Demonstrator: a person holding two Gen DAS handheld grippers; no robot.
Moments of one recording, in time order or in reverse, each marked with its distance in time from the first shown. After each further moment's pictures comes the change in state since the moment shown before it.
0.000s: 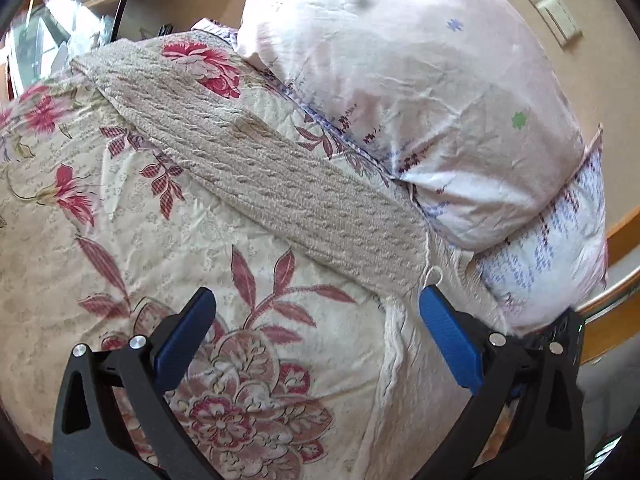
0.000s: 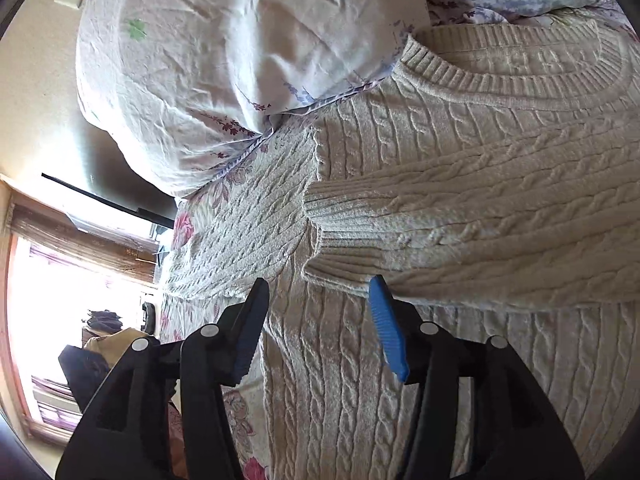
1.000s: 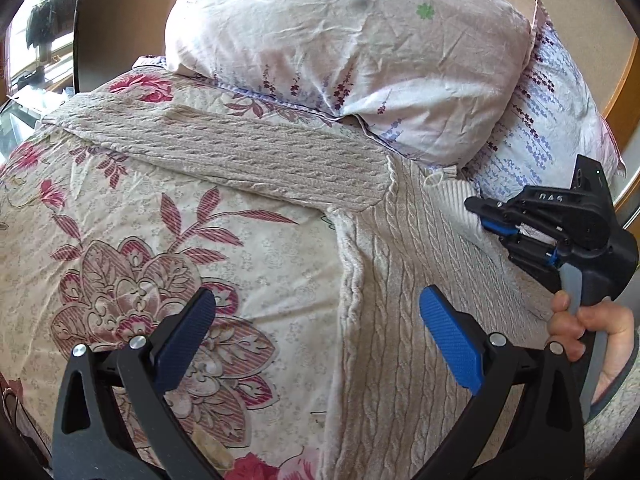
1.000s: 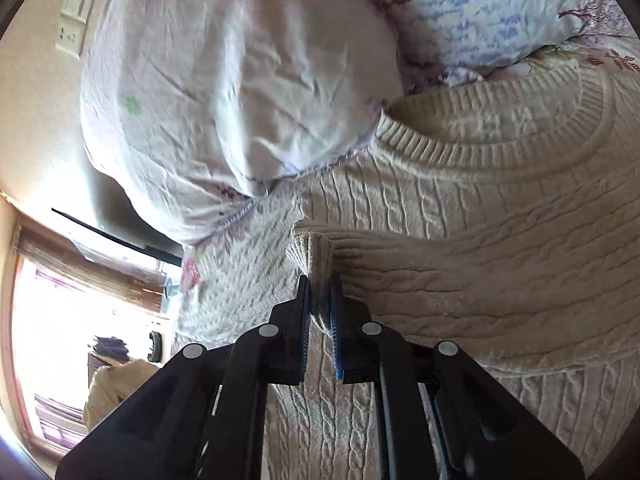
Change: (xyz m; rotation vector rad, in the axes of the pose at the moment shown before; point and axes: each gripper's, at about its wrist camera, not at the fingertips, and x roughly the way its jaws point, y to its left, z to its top) left arm 0.005 -0.065 -0.091 0.348 -0.025 0.124; right arm -0.008 -0.017 0.035 0.004 -0.087 -0.014
